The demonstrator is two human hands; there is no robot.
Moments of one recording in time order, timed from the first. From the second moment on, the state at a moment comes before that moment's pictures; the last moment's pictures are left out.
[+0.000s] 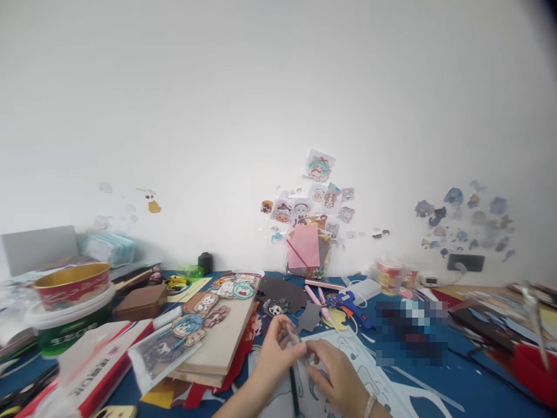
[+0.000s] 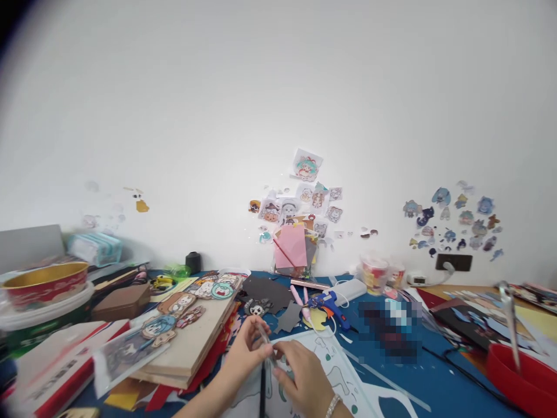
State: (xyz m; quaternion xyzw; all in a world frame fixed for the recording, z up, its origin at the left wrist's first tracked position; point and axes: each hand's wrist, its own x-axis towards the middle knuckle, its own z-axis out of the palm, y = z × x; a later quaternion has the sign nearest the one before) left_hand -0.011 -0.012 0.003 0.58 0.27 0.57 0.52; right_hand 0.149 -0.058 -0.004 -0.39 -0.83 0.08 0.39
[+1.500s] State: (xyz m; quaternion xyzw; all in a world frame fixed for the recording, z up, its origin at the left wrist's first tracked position) left_hand -0.181 -0.038 0.102 0.75 0.63 0.16 0.14; right_hand 0.154 -0.040 -0.017 -0.57 -0.70 0.14 0.40
